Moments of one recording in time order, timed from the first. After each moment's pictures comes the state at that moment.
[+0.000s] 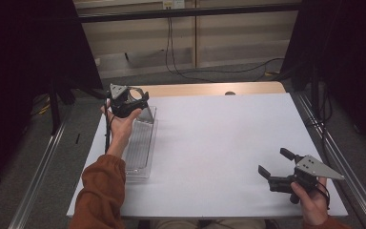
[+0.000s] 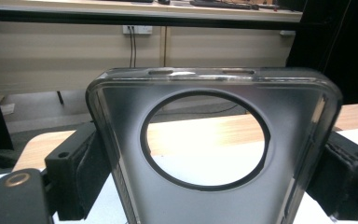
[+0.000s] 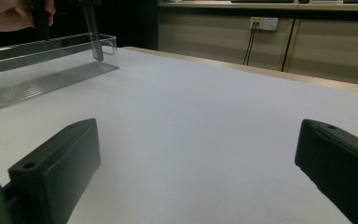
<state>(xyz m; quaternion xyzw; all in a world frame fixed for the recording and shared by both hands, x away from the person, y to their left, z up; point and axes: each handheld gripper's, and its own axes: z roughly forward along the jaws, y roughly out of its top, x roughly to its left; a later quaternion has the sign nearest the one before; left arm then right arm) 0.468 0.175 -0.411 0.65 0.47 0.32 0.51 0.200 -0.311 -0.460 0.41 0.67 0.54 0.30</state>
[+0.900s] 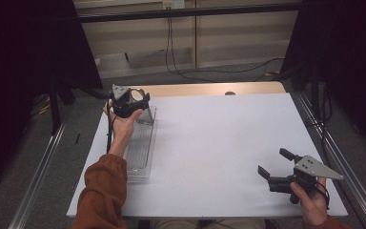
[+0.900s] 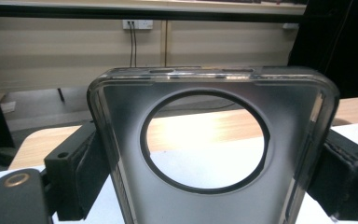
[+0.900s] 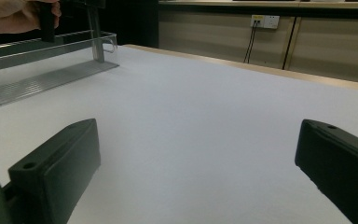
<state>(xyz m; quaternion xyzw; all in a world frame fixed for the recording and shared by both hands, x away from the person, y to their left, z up) 0.477 0.175 -0.422 0.65 0.47 0.31 0.51 0.201 -0.311 -0.462 0.41 0.67 0.54 0.30</state>
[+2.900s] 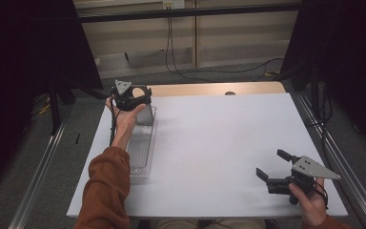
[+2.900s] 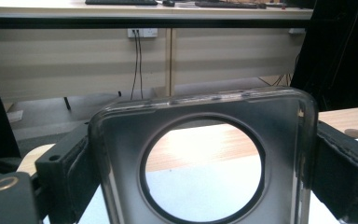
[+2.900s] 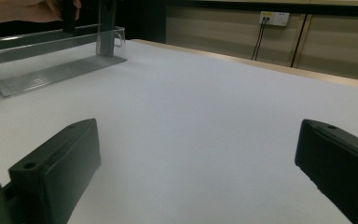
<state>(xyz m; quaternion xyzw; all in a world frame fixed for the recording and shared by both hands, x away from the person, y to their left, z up) 0.499 0.167 -0.422 0.65 0.47 0.33 0.50 0.201 -0.308 -0.464 0.40 0.68 0.54 0.29</state>
